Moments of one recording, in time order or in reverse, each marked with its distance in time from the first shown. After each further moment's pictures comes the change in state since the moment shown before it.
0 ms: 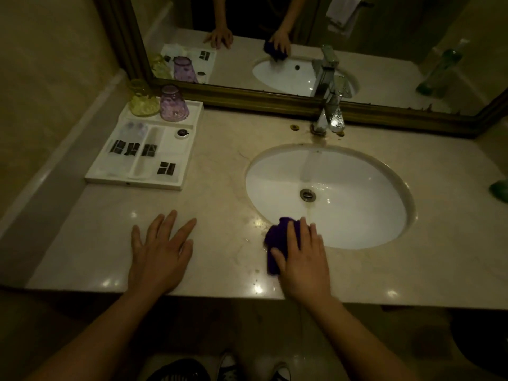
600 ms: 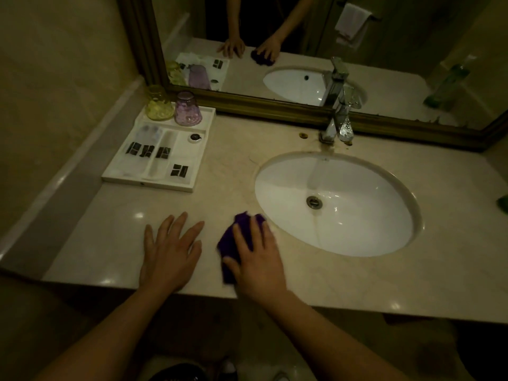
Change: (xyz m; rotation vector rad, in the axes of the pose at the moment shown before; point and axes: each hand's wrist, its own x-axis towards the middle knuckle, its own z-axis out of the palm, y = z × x) left_hand 0.000 -0.001 -0.005 -0.034 -0.024 -0.008; right_hand 0.006 -0.093 0.014 0.053 -0.023 -0.258
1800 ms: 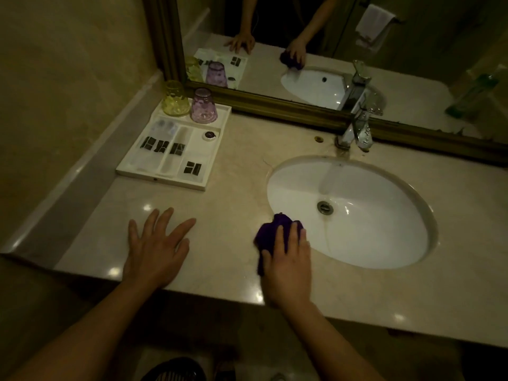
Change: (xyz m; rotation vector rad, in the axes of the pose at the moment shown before) left_hand -0.002 -0.041 -0.007 0.043 0.019 -0.069; right_hand -0.002 0.028 -0.005 -0.044 0.098 0.229
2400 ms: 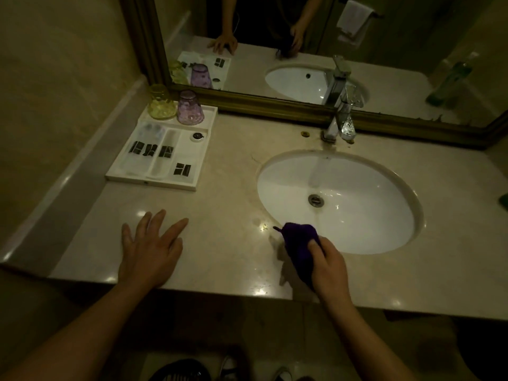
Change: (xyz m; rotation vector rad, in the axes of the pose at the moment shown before) left_hand 0.000 -0.003 0.002 0.000 -0.011 -0.002; right_hand -0.025 0.059 -0.052 0.768 0.087 0.284
